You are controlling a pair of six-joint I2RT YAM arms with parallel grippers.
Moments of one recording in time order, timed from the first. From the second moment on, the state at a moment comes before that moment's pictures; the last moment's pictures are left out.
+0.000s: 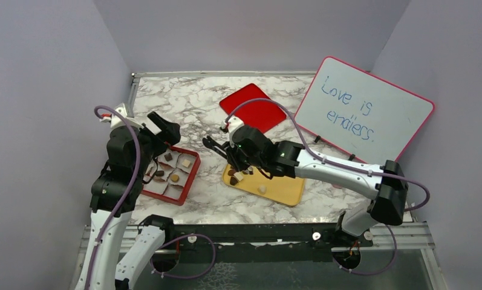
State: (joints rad) left arm -0.21 0.68 1.11 -0.74 -0.19 -0.65; right arm 1.11 1.58 1.32 -0.39 0.21 0.21
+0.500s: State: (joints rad) left arm -0.21 0.76 0.88 -0.73 0.06 -0.54; right arm 0.99 1.44 1.23 -0.69 0.25 0.34
